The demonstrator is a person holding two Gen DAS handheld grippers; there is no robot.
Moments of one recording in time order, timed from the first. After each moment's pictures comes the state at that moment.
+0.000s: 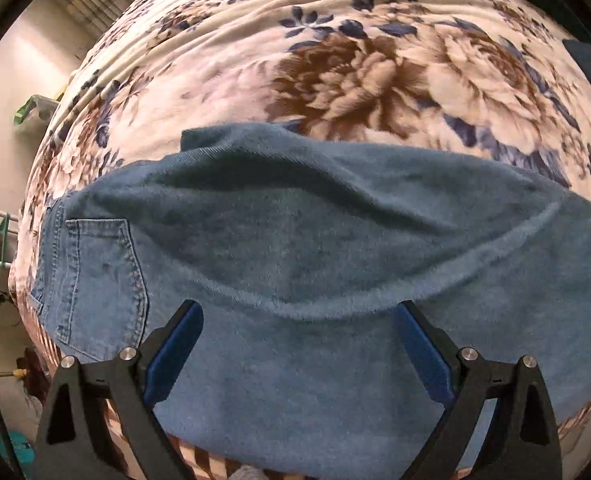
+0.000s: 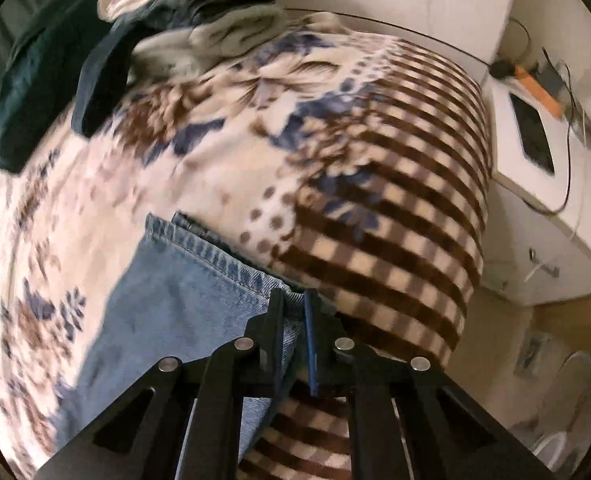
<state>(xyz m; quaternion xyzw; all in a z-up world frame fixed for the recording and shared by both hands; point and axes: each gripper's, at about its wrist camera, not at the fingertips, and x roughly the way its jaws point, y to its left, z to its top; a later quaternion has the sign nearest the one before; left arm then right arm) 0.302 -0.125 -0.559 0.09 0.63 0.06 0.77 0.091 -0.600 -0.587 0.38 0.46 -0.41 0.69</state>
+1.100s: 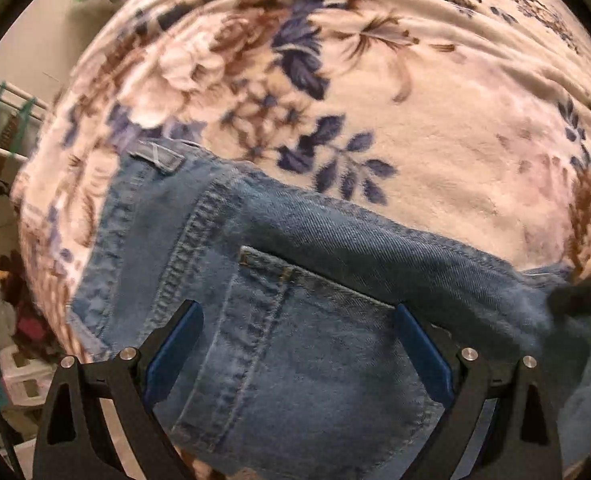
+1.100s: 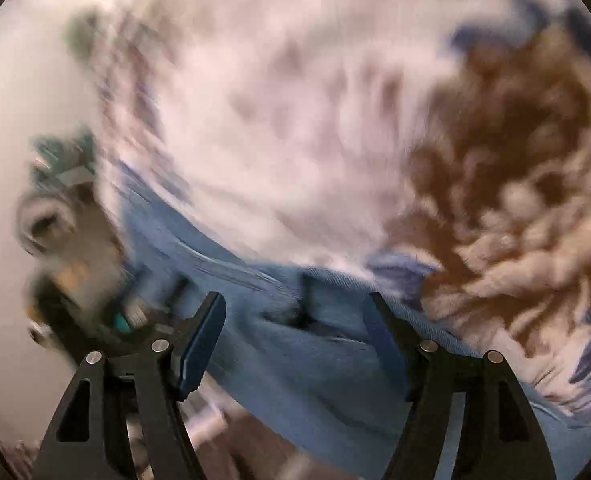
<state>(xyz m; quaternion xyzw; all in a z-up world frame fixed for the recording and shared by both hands) 0.363 0.113 -0.566 -0.07 0.67 0.17 0.72 0.460 -0.049 -0.668 0.12 0.83 0.28 0.48</state>
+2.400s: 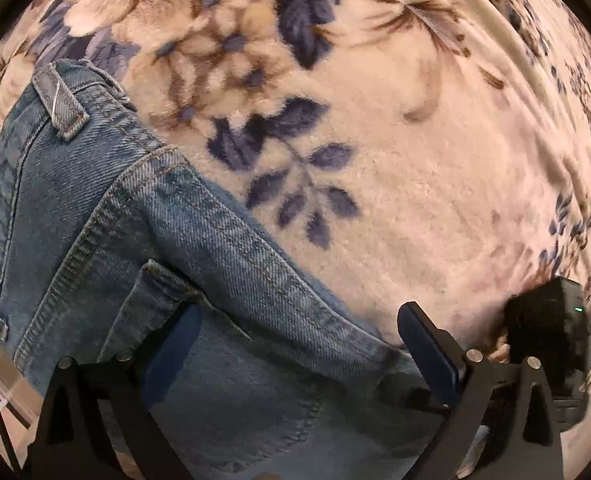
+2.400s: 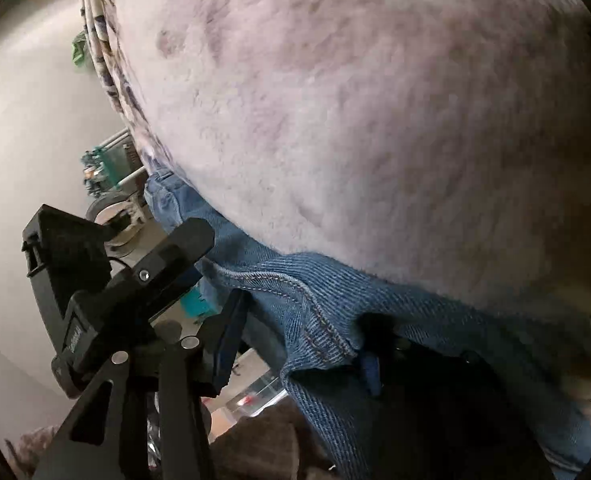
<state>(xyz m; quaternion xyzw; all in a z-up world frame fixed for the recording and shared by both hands) 0.405 0.139 -0.597 -0.30 0.71 0.16 0.61 0.424 -0.051 -0.725 0.29 0.83 0.32 0.35</state>
